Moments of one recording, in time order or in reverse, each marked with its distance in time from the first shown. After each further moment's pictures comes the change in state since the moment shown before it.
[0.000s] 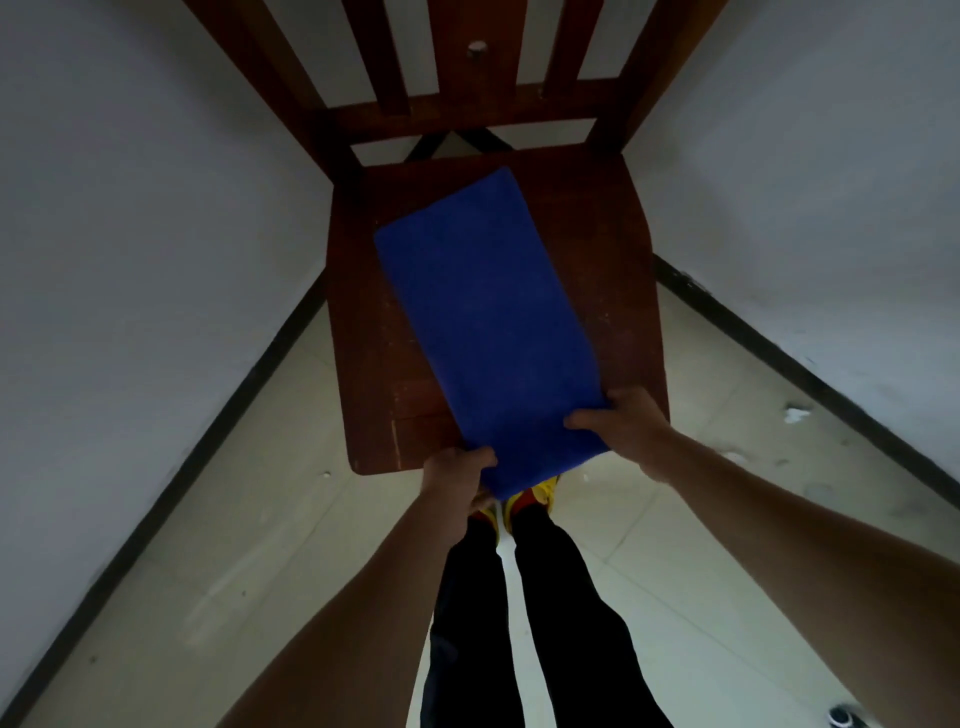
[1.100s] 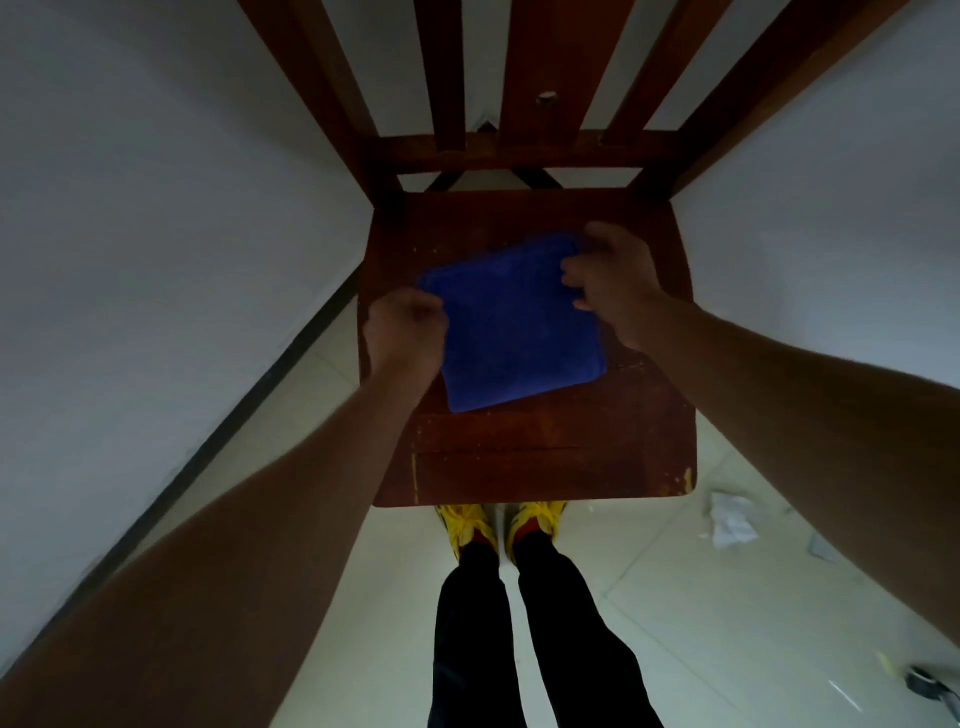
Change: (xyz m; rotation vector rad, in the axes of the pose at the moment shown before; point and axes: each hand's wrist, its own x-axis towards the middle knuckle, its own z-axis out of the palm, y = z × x) left_hand 0.002 0.173 -0.034 0.308 0.353 0.643; right_hand 0.049 -0.181 -0.018 0.263 0.080 -0.285
